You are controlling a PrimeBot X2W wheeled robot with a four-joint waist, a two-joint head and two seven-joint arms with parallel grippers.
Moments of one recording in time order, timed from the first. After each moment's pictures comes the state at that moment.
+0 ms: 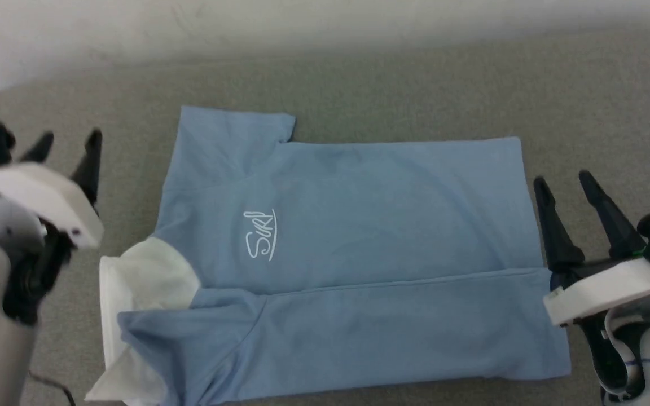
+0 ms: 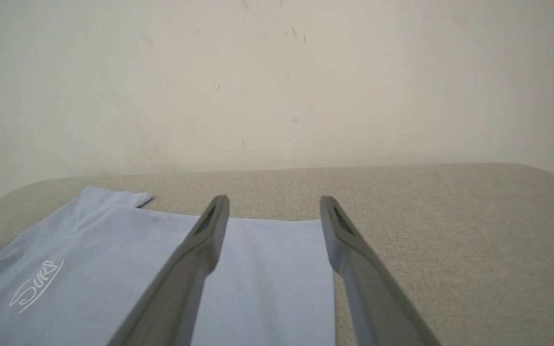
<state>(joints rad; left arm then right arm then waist) -0.40 0.58 -0.18 0.06 -0.65 0.16 0.30 -0.12 -0.14 -0.01 -0.05 0.28 0.13 0.01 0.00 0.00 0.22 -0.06</state>
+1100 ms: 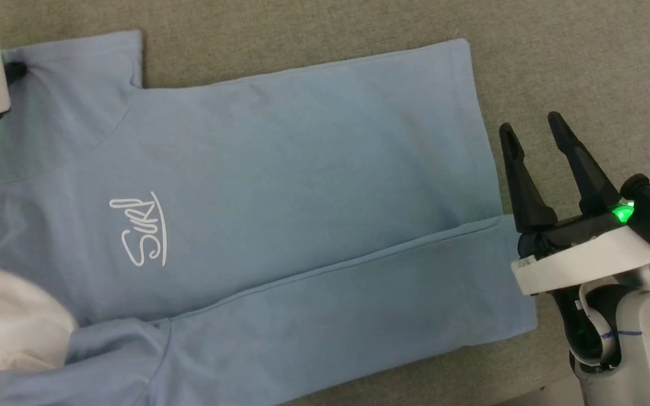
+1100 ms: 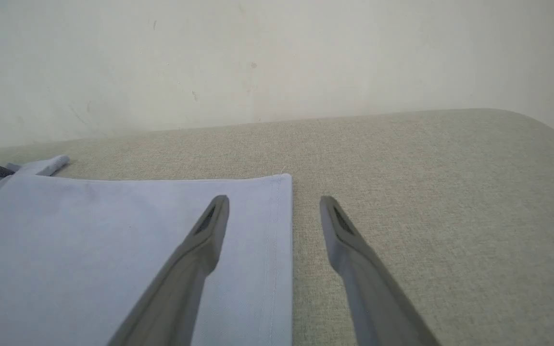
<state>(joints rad) -1.05 0.67 -0.36 0.57 -0.73 -0.06 0.96 -0.24 -0.09 0.08 -0.14 0.29 0.13 -0.01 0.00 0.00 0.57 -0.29</state>
